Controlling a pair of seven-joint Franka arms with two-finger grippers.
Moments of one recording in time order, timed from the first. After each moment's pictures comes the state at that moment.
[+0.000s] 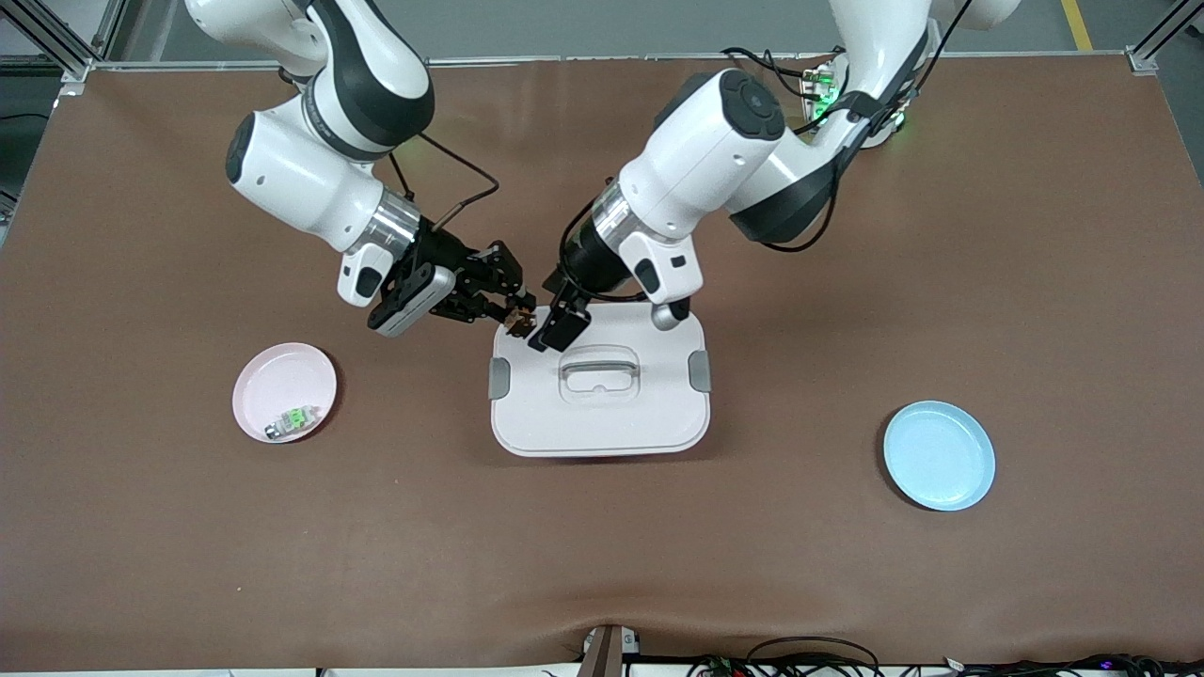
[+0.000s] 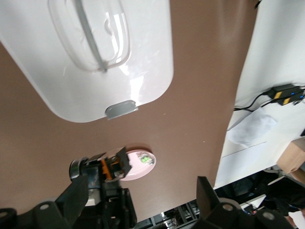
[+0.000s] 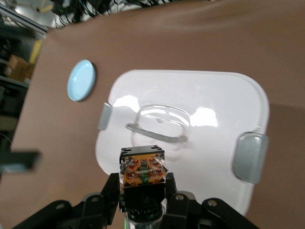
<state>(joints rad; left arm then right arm) -0.48 0.48 -0.31 -1.38 -0.23 2.45 -1.94 0.57 0.11 -0.08 -2.01 0.82 2.44 -0.32</state>
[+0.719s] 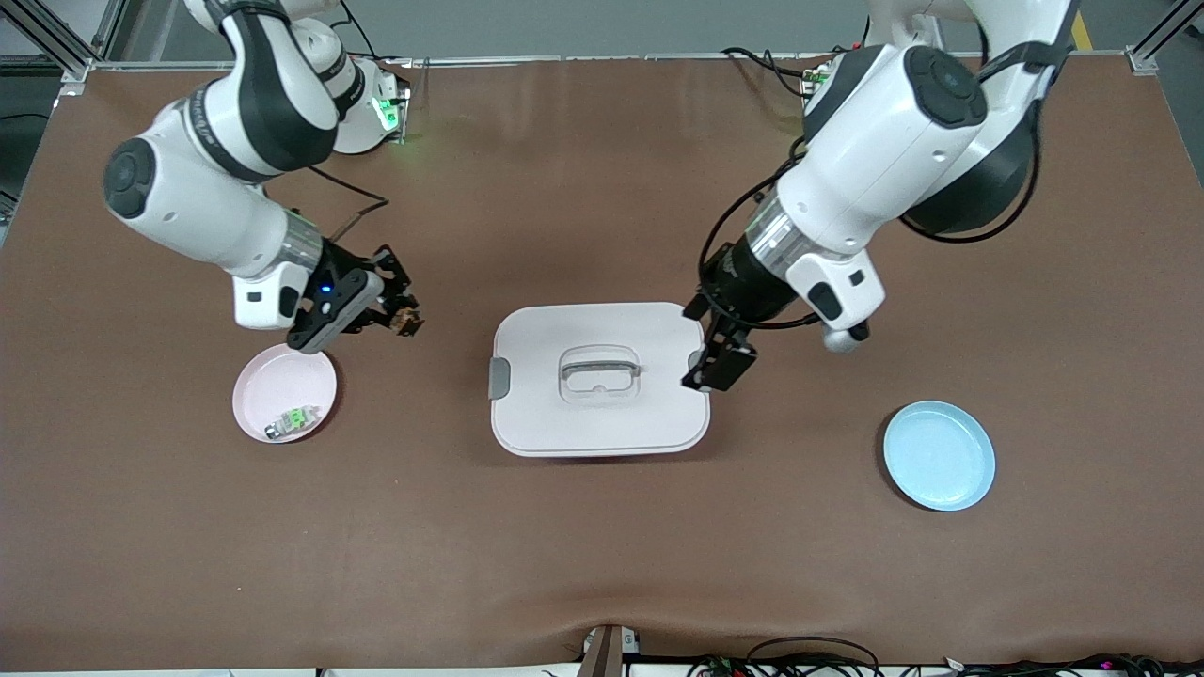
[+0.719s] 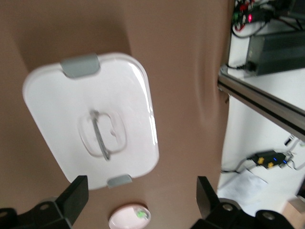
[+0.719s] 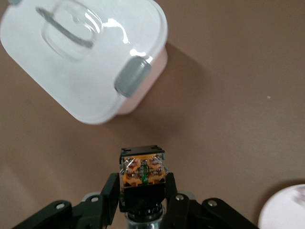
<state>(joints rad) -0.27 0.34 -0.31 -1.38 -0.11 2.07 -1.90 0.34 0.06 -0.08 -1.99 0.35 2.07 -0.64</state>
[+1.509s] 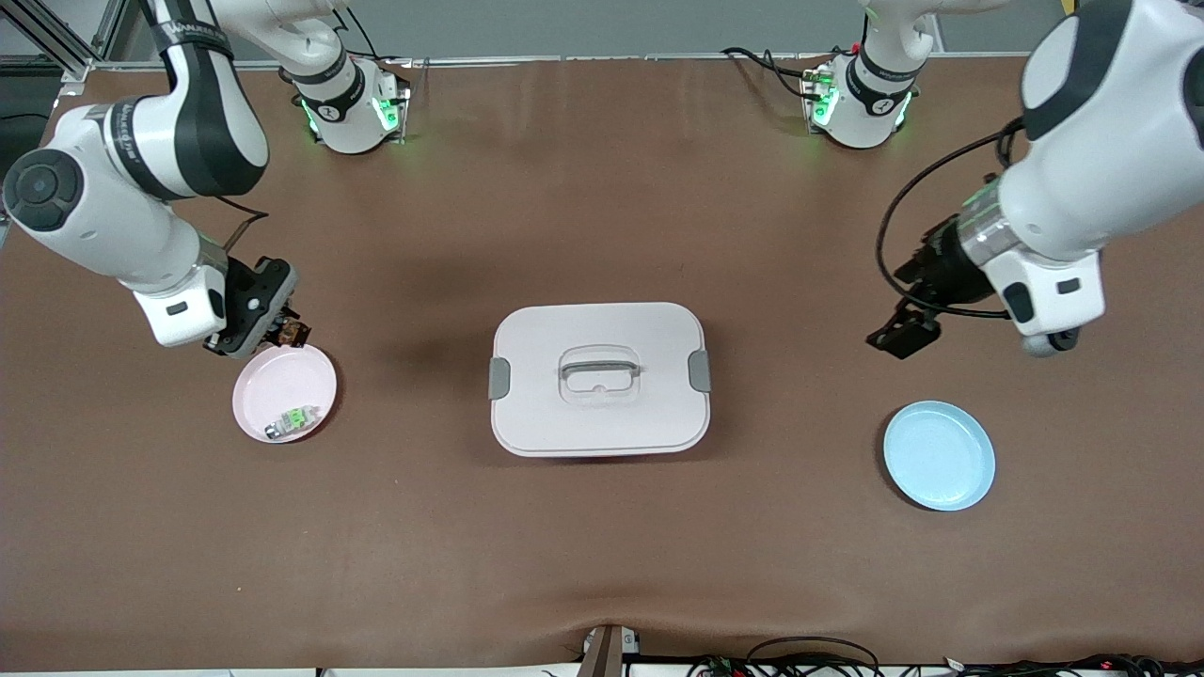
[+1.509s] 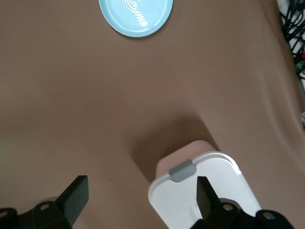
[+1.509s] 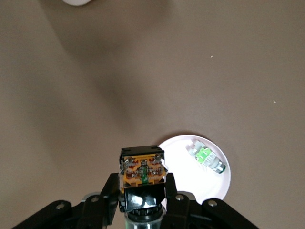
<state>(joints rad) 0.01 0.24 -0.30 -1.38 -0.08 1.60 -1.28 0.18 0.05 -0.09 -2.00 0.05 2.05 -1.09</state>
